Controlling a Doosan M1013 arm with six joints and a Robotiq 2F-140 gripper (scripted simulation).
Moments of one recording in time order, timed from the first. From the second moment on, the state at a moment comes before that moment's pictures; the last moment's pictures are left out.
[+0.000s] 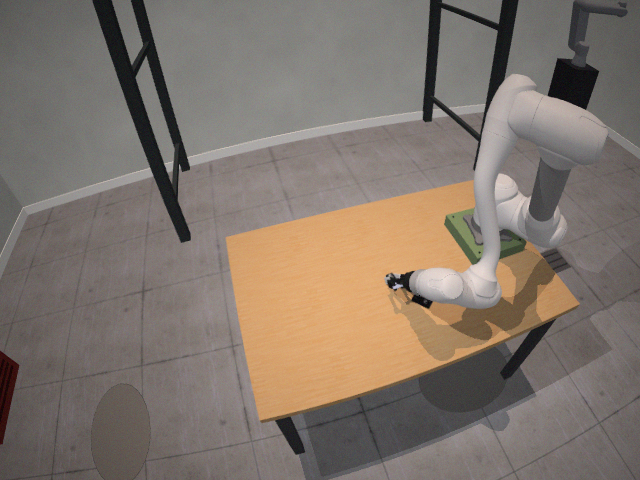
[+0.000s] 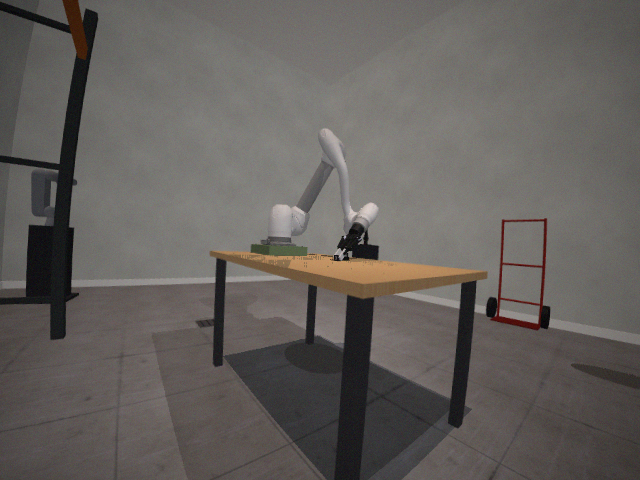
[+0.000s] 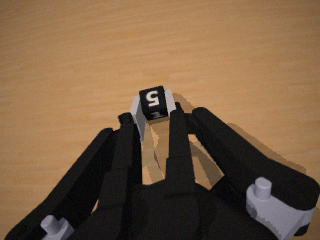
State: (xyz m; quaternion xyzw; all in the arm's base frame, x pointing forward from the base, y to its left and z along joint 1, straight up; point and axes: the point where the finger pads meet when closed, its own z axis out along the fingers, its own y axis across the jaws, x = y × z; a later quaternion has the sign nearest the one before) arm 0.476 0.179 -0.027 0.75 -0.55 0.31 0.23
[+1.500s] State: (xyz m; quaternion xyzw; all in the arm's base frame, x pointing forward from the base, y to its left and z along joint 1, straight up) arm 0.476 0.179 0.043 0.75 -0.55 0.31 0.23
